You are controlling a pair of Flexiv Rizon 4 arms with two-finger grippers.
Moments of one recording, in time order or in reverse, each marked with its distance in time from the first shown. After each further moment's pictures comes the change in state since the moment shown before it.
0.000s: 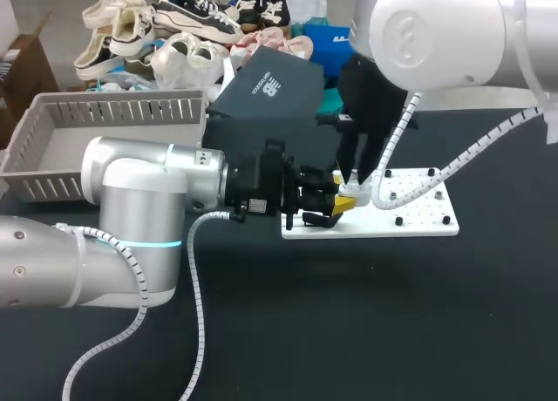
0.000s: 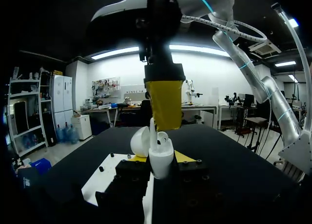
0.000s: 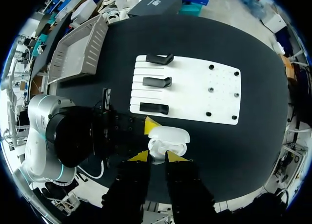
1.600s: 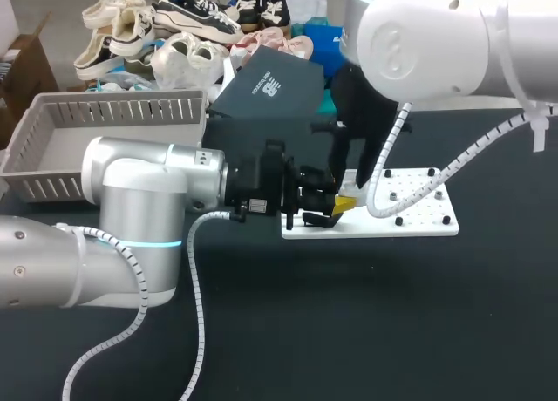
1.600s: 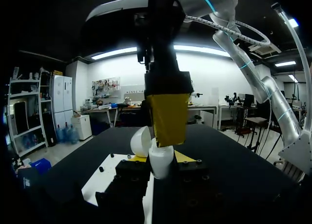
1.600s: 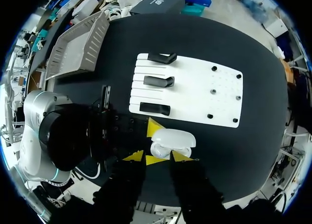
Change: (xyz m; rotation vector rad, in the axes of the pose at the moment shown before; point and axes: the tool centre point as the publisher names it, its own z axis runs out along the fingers) left arm -0.001 0.000 0.000 0.000 -0.001 0.001; right arm -0.001 0.004 0.010 0.031 -0.002 -0.035
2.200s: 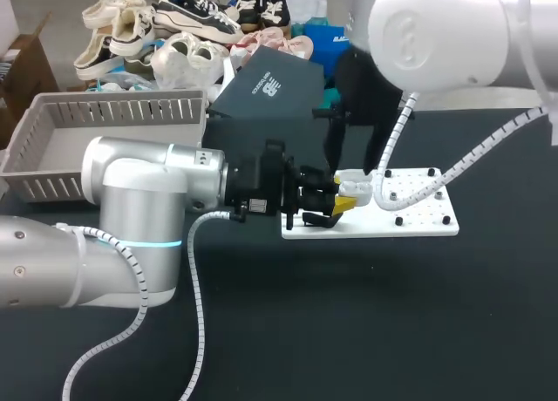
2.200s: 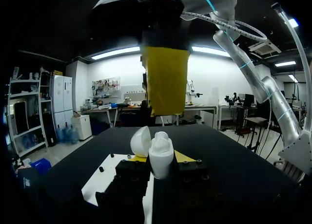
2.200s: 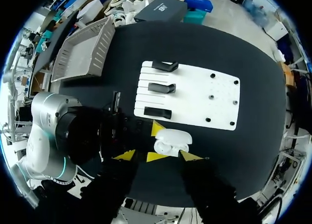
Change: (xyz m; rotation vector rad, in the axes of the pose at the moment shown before) left arm 0.000 0.000 0.000 0.000 0.000 0.000; right arm -0.005 0.000 -0.027 -0.024 -0.057 0.026
